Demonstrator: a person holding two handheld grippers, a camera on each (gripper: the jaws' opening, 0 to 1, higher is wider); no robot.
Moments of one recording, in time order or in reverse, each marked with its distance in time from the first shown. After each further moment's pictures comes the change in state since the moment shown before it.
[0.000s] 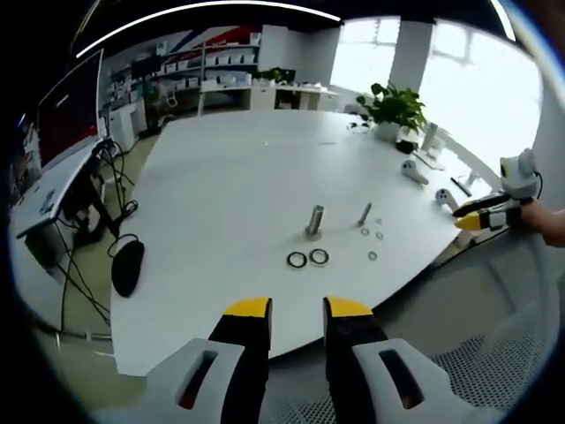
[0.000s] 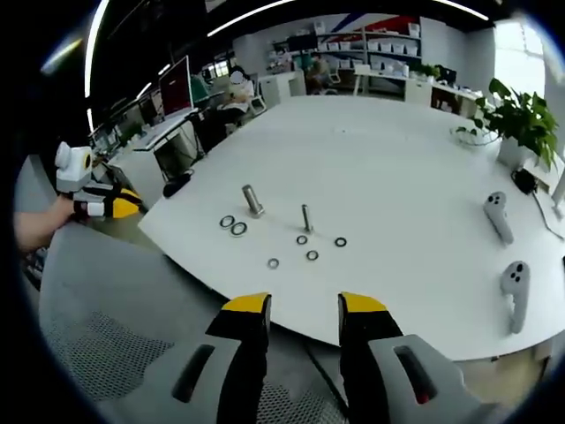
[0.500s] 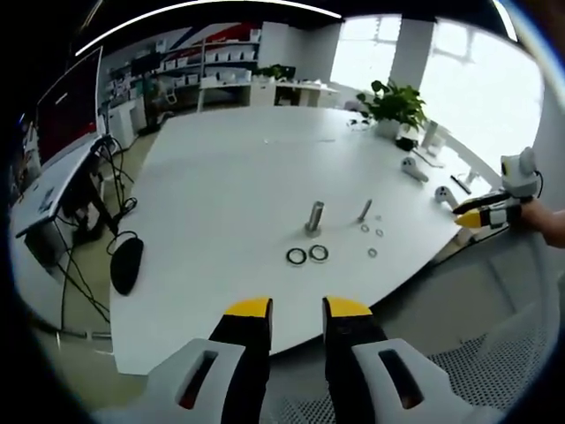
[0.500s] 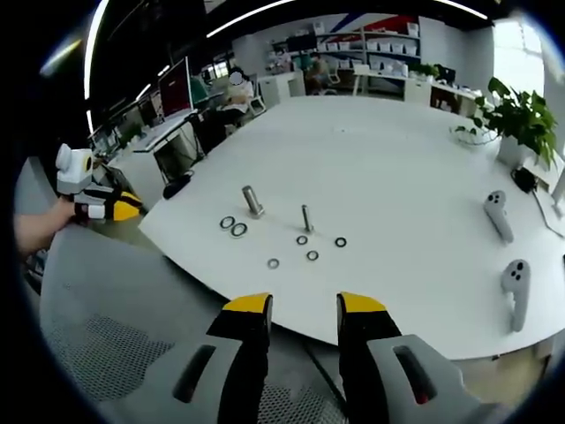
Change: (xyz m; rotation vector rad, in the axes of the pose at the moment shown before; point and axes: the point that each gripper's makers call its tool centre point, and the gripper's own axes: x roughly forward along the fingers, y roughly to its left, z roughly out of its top) left arm 0.000 -0.001 -0.003 0.004 0.018 -0.007; right arm -0.001 0.000 0.000 0.010 -0.006 -0.003
